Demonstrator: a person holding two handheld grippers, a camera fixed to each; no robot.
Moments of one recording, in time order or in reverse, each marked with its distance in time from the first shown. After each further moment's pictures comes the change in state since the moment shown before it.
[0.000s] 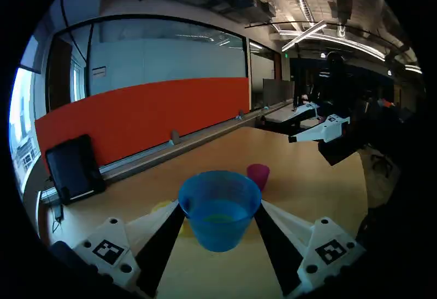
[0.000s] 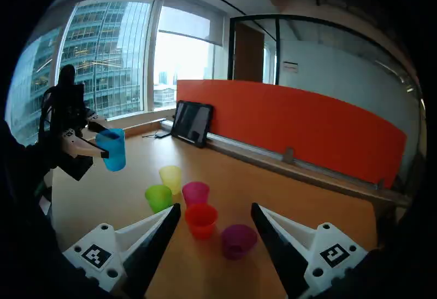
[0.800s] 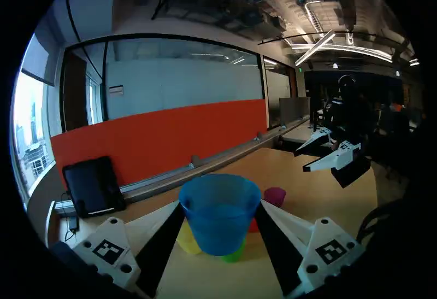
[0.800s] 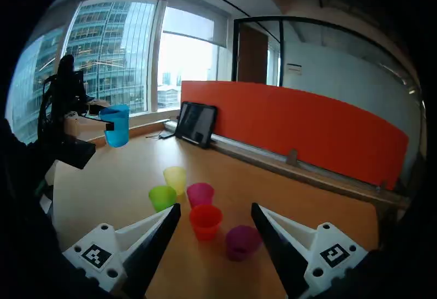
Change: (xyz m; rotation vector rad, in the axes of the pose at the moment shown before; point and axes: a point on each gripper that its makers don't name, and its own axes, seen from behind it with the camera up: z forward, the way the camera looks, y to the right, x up) left arm 0.049 -0.023 -0.019 0.125 0.120 0.018; right arm -0.001 -0.010 0.004 0.023 0.010 -0.014
